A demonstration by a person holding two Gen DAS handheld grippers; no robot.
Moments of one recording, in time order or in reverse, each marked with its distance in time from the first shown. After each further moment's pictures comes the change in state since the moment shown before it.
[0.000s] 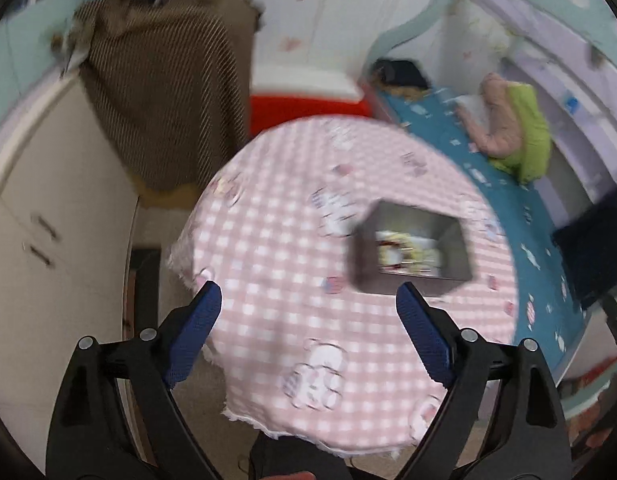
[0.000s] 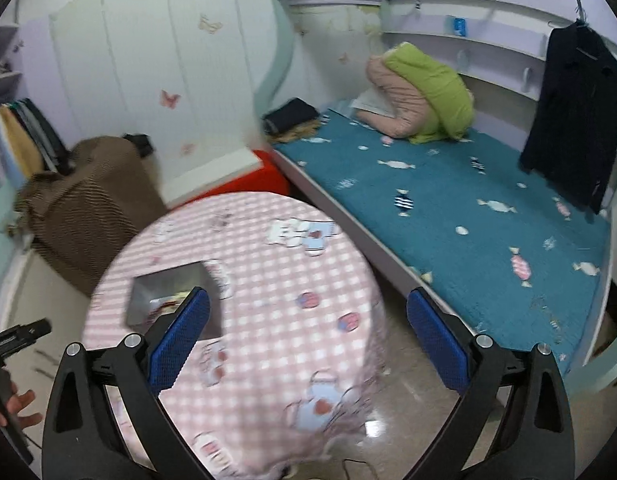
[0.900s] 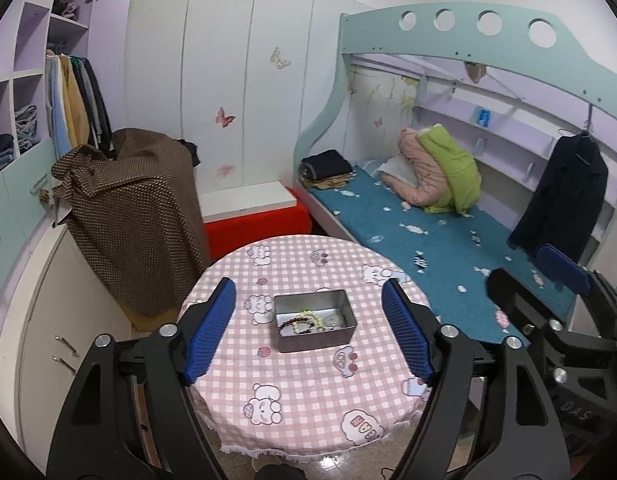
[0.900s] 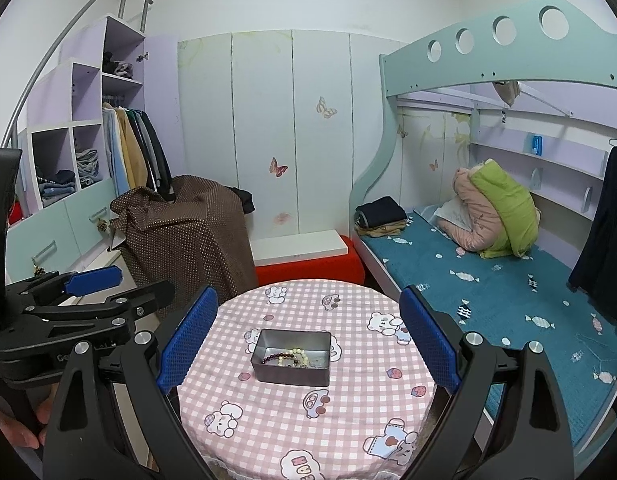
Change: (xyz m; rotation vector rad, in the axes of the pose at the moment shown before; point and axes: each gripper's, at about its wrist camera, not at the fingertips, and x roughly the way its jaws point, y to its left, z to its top) left arm -0.216 -0.133 -0.049 0.333 -0.430 -0.086; right arm -0.167 0.088 0.008 -0.238 -0.314 0.282
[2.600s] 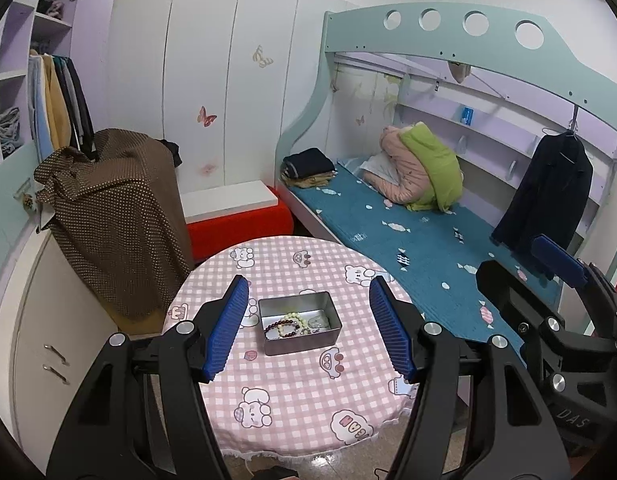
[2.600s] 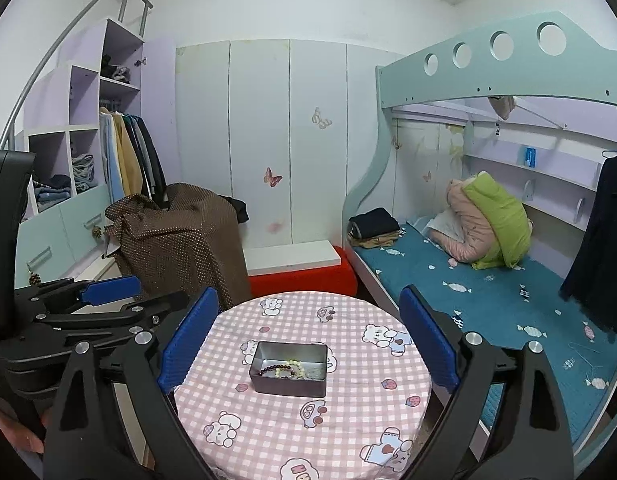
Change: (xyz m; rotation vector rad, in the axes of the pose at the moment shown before) left arm 0.000 -0.001 0.017 0.016 0.008 -0.089; right arm -0.006 0.012 0.009 -0.016 -0.044 -0.027
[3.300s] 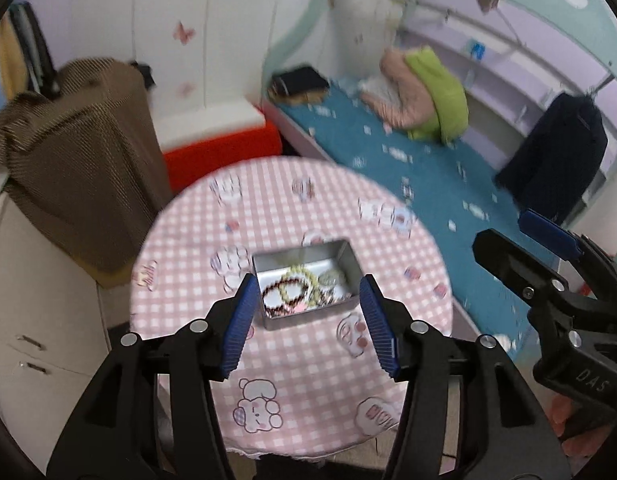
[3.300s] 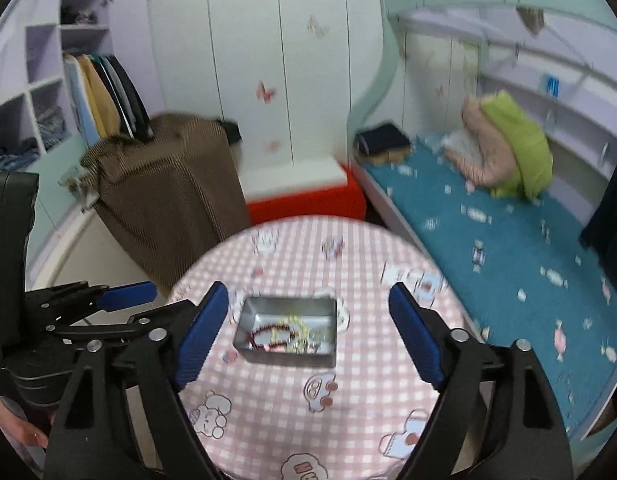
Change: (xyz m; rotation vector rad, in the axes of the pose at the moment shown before) left arm 0.135 0.048 -0.010 -0.019 0.280 -0.063; right arm 0.122 -0.005 -0.015 0.046 0.289 0.015
